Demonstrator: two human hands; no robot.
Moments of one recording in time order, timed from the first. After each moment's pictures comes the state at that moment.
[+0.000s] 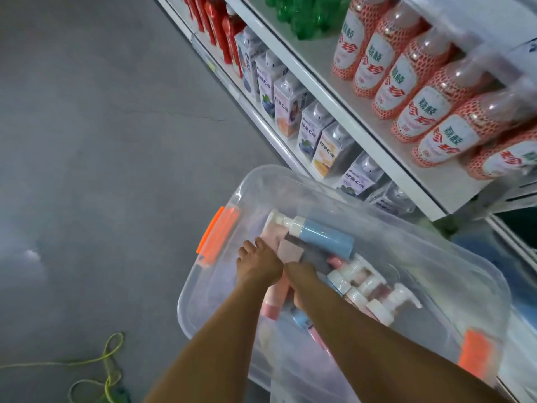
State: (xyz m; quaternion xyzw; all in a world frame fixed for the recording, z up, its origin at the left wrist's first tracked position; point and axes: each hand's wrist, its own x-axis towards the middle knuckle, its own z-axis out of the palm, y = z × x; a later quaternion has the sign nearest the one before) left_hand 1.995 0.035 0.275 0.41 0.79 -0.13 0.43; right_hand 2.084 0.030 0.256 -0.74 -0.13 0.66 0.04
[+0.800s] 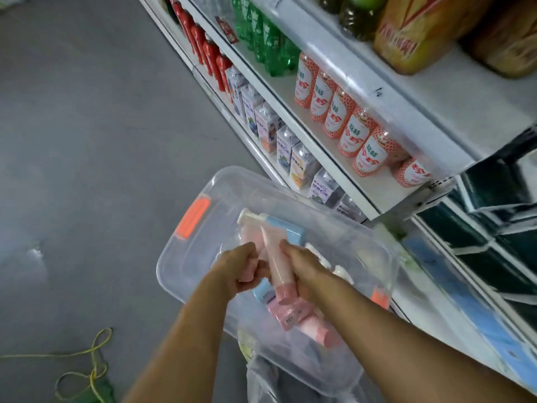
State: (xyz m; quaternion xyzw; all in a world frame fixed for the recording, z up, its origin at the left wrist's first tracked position) left_hand 2.046 0.001 0.393 0.01 0.73 0.25 0.64; right_hand 2.176 0.029 0.352 -0.64 -0.18 0.74 0.12
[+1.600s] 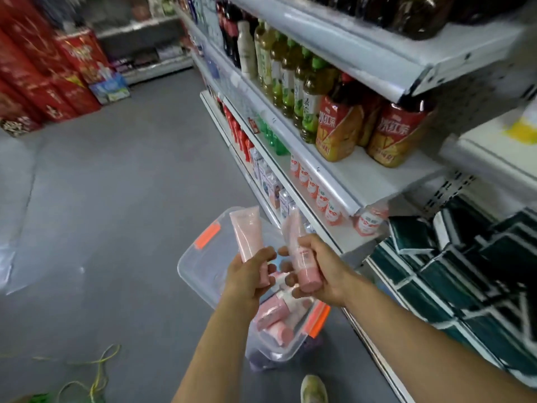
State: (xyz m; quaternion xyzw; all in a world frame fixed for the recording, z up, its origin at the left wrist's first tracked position) left_hand 2.185 -0.068 0.576 0.01 0.64 0.56 0.52; right_hand 2.320 0.002 0.579 -0.41 -0.24 0.87 0.11
